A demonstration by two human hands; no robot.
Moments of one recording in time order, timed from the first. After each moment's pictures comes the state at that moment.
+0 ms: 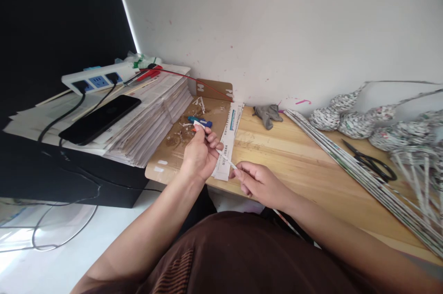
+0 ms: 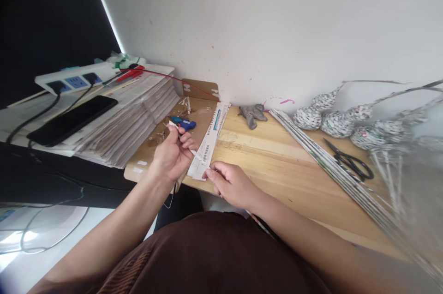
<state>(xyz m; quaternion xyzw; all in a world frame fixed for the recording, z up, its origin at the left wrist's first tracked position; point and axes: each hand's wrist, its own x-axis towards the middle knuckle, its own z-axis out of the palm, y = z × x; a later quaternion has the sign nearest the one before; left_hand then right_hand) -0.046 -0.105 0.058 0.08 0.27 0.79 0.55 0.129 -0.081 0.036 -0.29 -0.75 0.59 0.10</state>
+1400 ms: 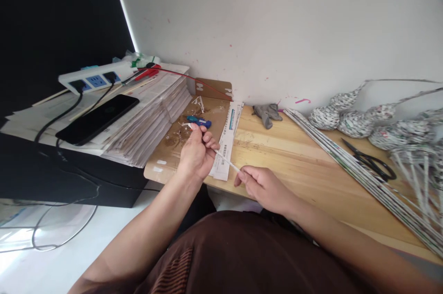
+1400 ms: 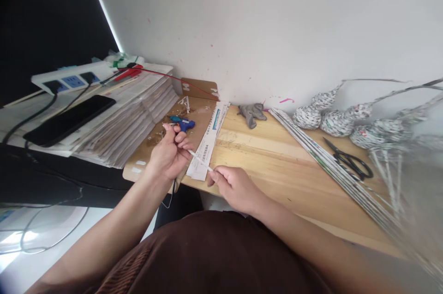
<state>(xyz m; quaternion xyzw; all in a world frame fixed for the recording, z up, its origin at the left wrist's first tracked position) -0.049 -0.105 0.059 0.07 0.29 0.80 0.52 0.139 -0.078 0.027 -0.28 -0.69 0.66 0.11</state>
